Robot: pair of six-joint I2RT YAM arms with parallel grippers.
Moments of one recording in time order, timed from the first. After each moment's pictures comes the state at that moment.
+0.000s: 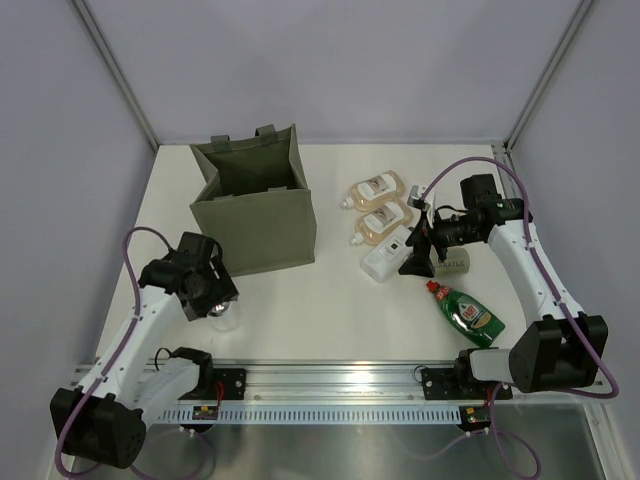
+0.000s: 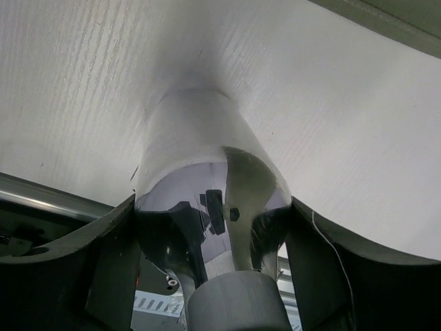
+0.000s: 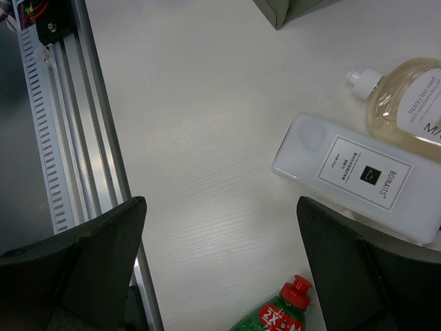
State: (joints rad) left arm -0.21 0.92 0.77 -1.07 -0.10 -0.73; right arm 0.09 1.32 1.17 -1.06 -0.96 -0.85
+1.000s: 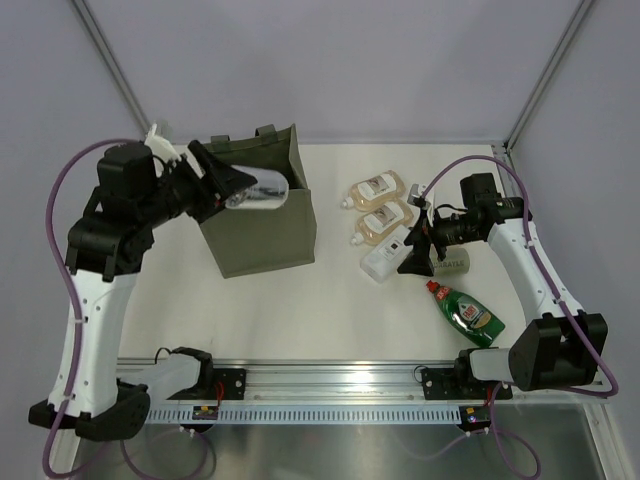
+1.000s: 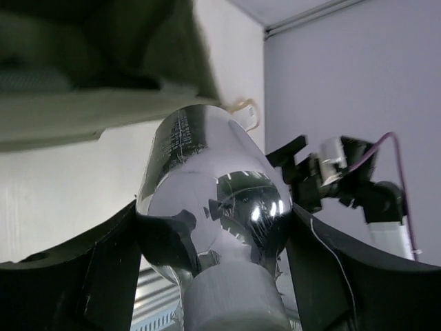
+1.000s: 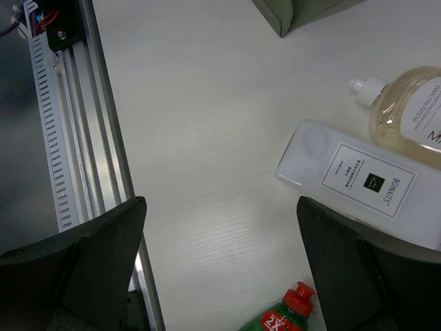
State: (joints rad) left arm -0.22 1.05 1.59 -0.99 0.34 -0.85; right arm 0.09 1.33 1.18 -1.06 -0.99 -0.85
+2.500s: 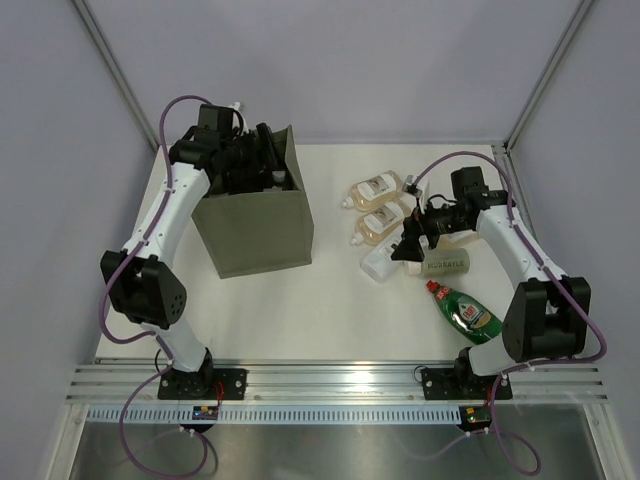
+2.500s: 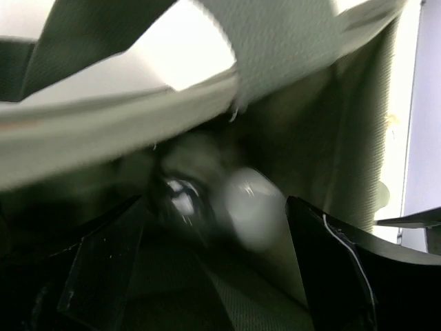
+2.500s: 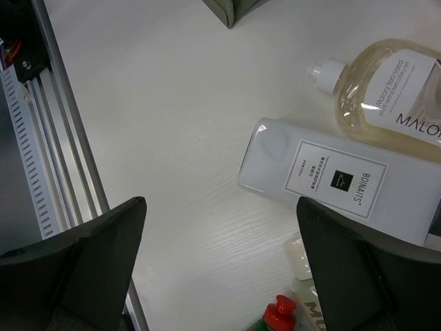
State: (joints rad) left arm -0.22 1.72 1.76 -0.79 0.26 -0.49; right arm 0.09 1.47 1.18 -0.87 -0.94 -0.67
